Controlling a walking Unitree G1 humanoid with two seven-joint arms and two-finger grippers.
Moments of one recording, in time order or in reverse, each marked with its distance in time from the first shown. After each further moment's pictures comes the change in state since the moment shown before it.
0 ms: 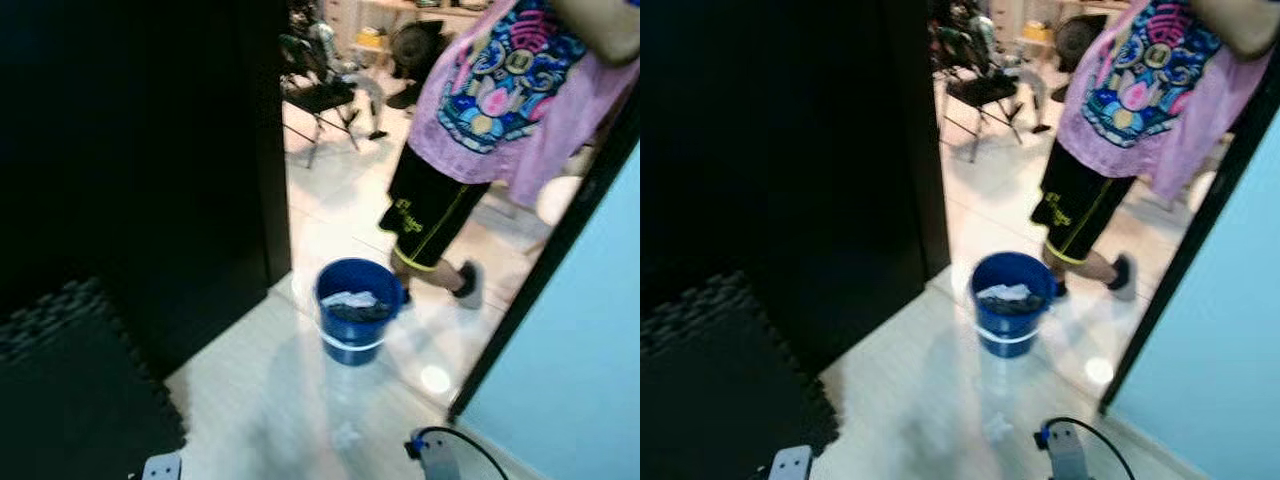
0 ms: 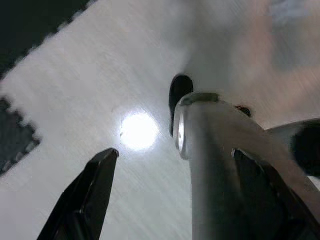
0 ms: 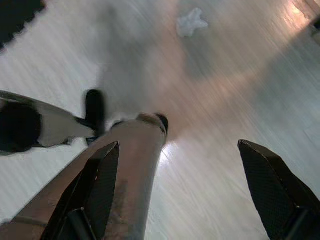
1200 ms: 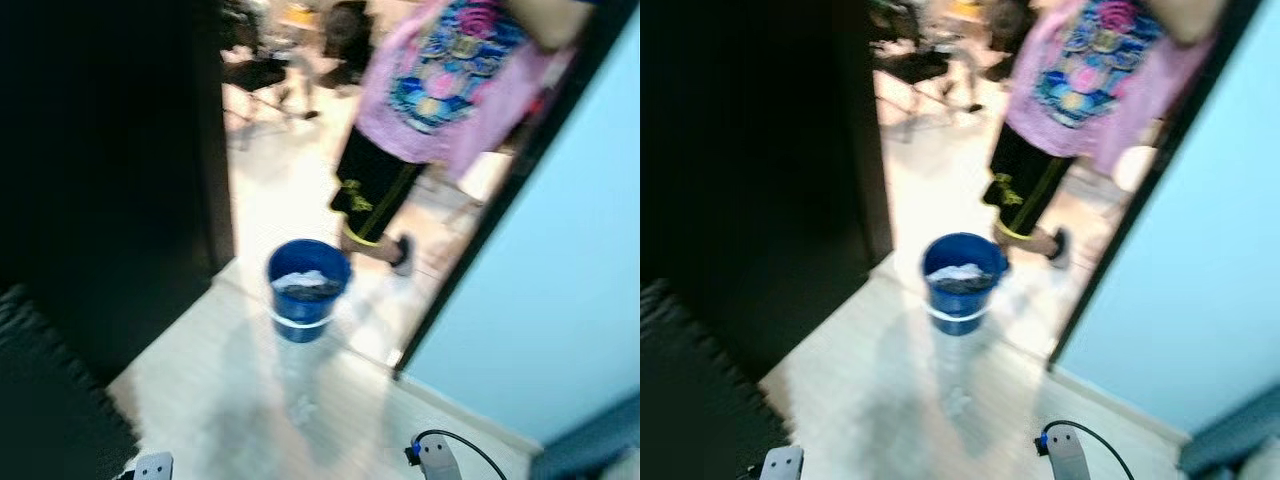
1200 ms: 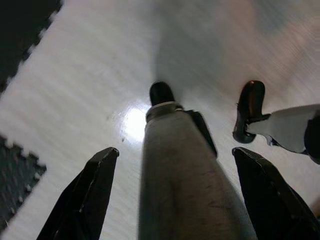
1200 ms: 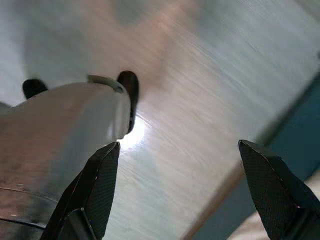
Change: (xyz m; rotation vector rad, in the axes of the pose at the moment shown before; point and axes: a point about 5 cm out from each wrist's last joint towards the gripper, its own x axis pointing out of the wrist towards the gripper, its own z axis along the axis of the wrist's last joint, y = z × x) left arm -0.001 0.006 0.001 0.005 0.004 0.032; right arm 0.000 -0.007 -0.005 -0.045 0.083 -0.131
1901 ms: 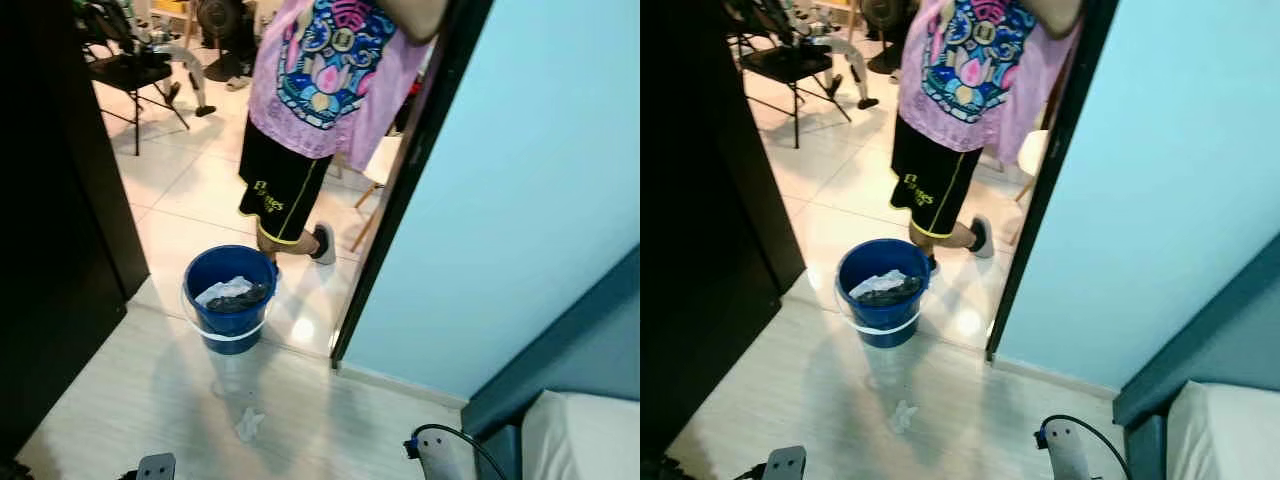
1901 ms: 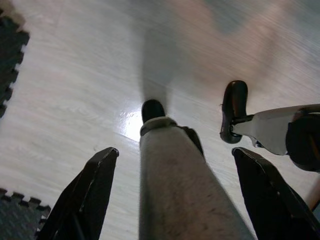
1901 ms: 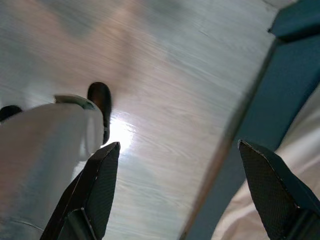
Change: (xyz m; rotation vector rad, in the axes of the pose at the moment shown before) left arm 0.000 0.001 -0.001 0.012 0.001 0.009; right arm 0.002 0.005 0.009 0.002 -0.019 -0.063
